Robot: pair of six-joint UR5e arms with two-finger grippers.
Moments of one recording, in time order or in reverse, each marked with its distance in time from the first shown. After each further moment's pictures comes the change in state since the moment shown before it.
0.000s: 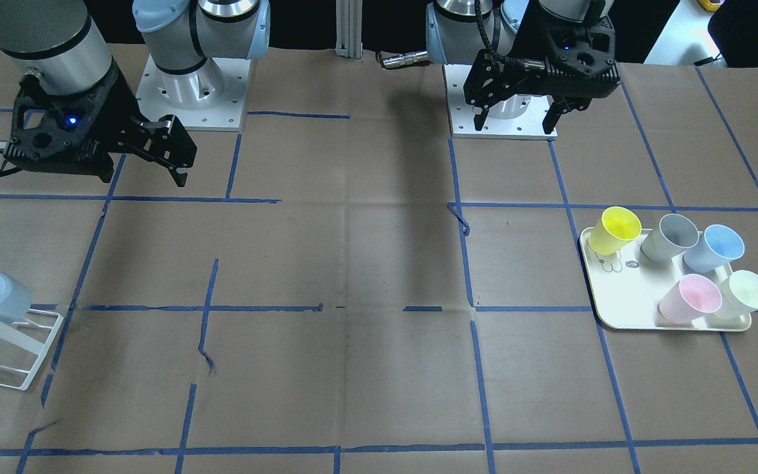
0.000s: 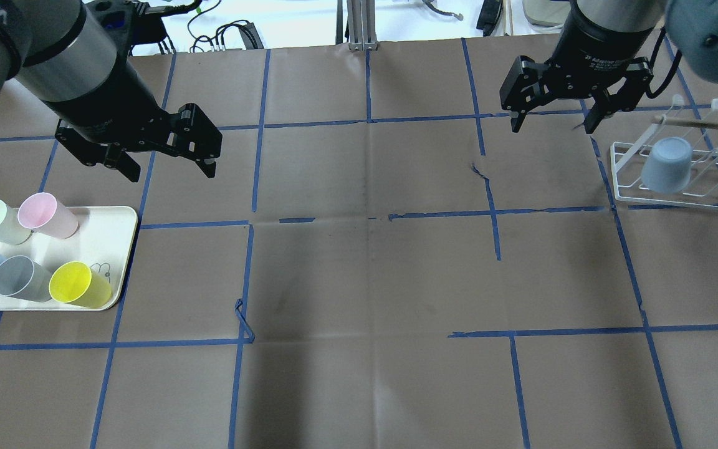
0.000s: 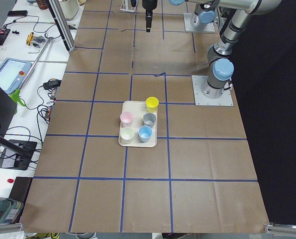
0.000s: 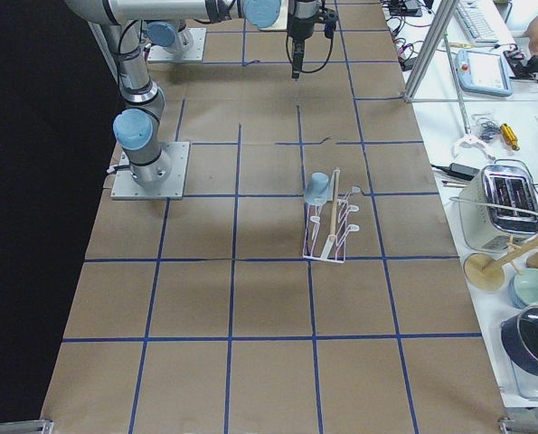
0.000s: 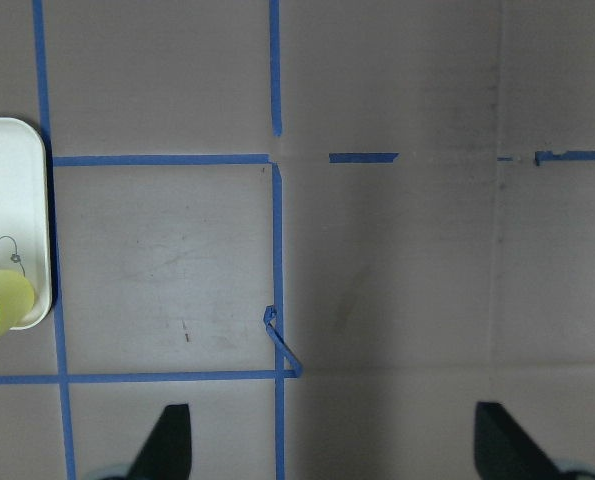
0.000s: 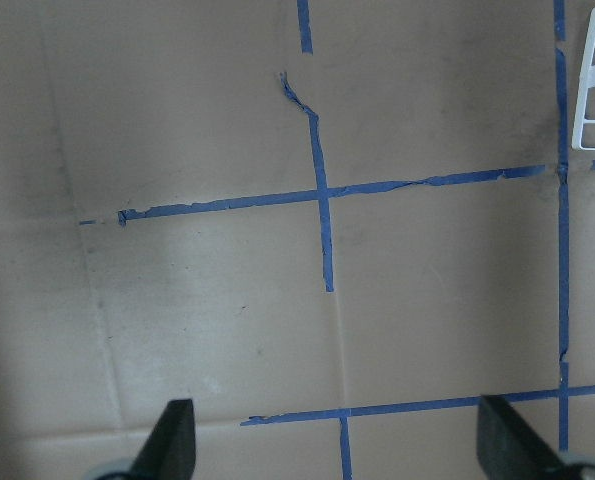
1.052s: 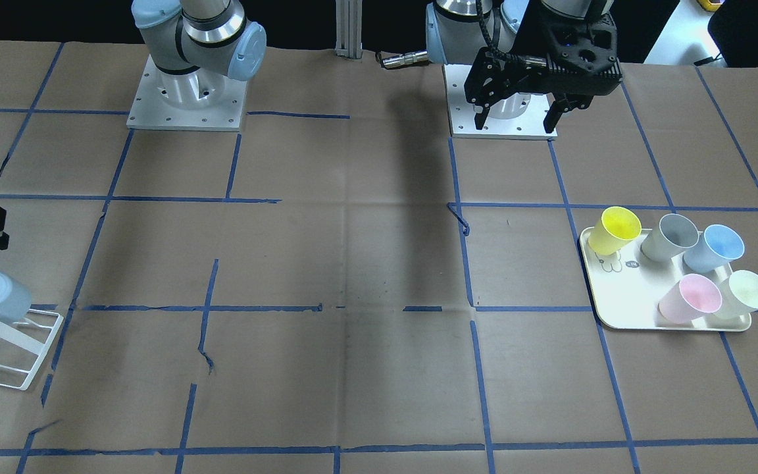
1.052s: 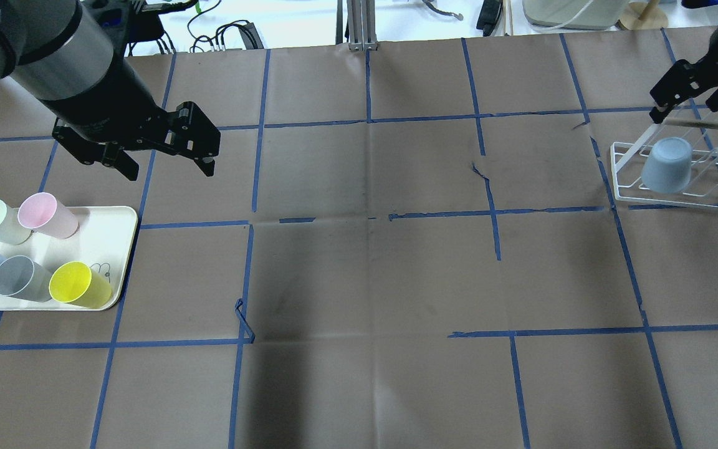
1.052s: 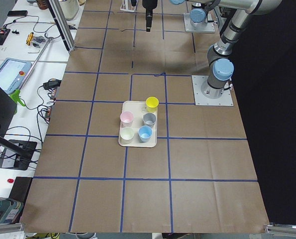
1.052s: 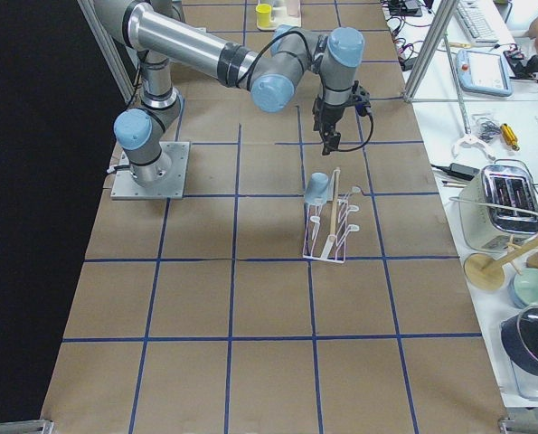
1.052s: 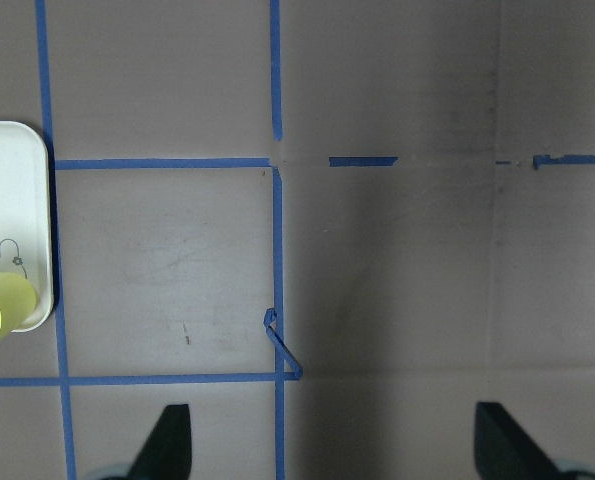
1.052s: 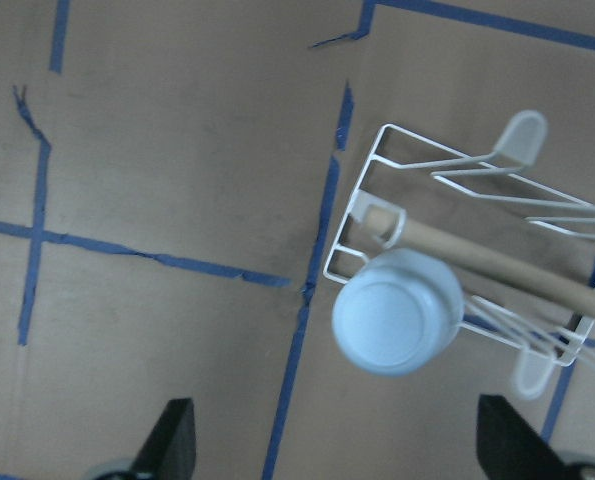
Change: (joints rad) left arm 0.001 0.003 0.003 0.003 0.000 0.000; right arm -0.418 0.163 -0.015 -0.187 -0.005 -0.651
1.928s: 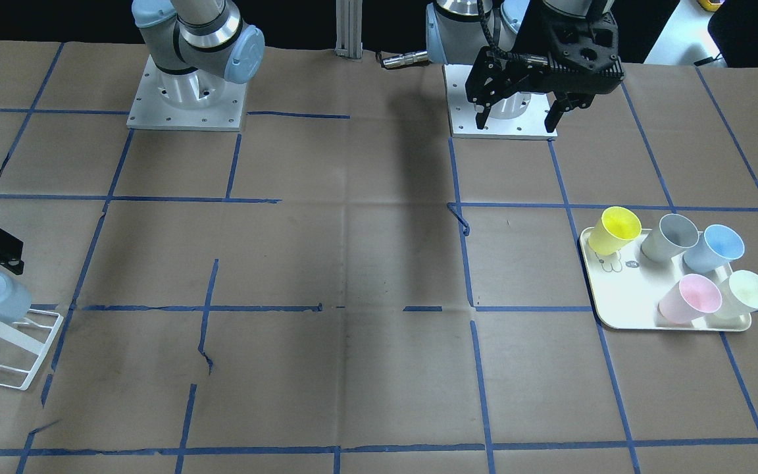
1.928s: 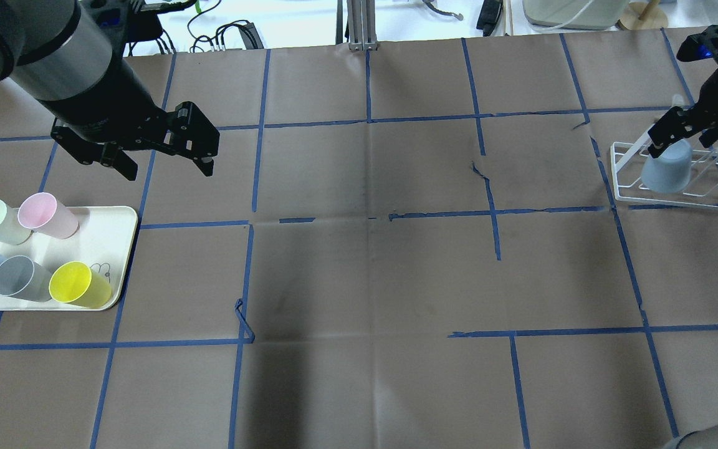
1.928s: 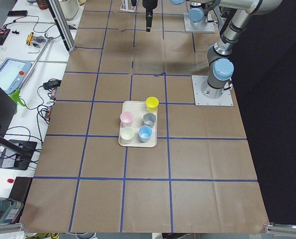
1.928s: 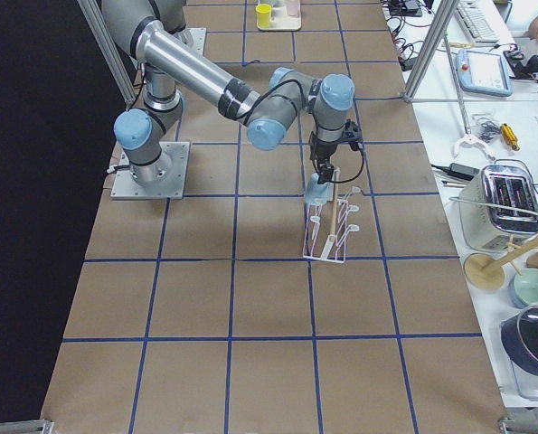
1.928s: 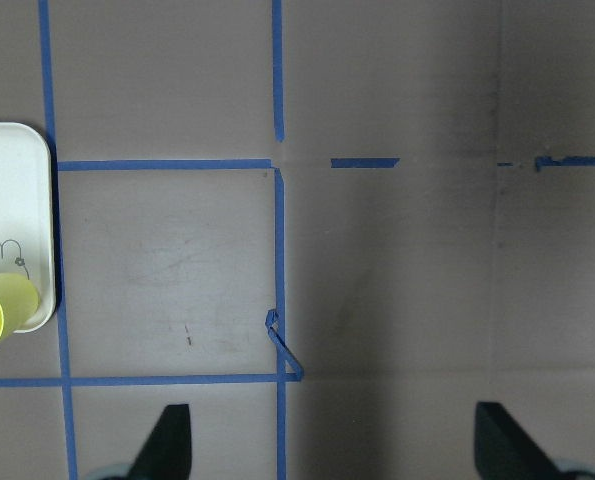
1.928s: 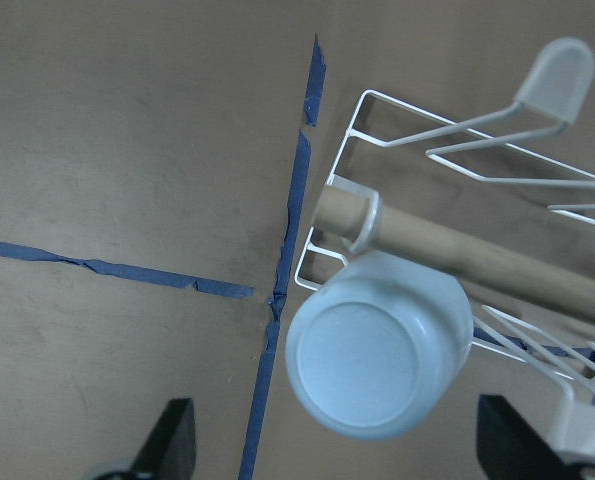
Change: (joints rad) left arm 0.001 0.002 -0.001 0.003 0.001 0.000; right arm -0.027 0.033 0.189 -0.213 -0.034 0.009
